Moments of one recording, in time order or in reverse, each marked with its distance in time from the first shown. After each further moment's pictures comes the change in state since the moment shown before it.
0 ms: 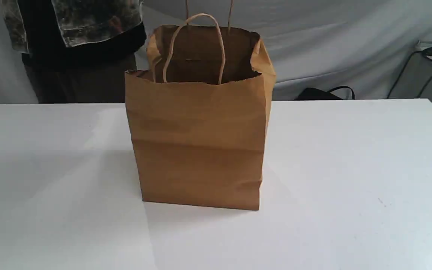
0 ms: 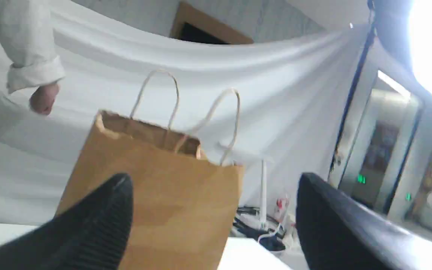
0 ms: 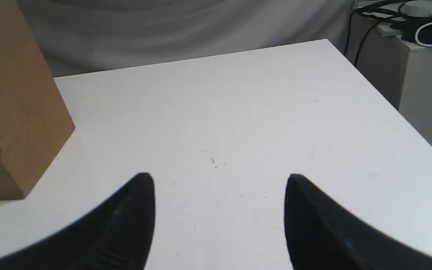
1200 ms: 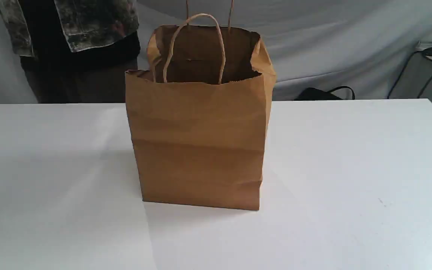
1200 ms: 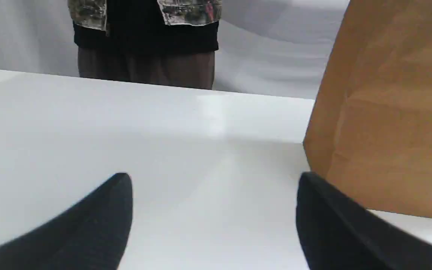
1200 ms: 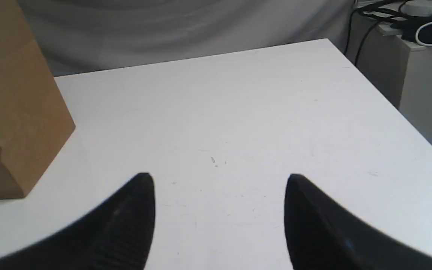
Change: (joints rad) left arm 0.028 0.000 0.000 -1.262 0.770 1.624; right arm 0.000 0.000 0.000 0.000 0.001 0.002
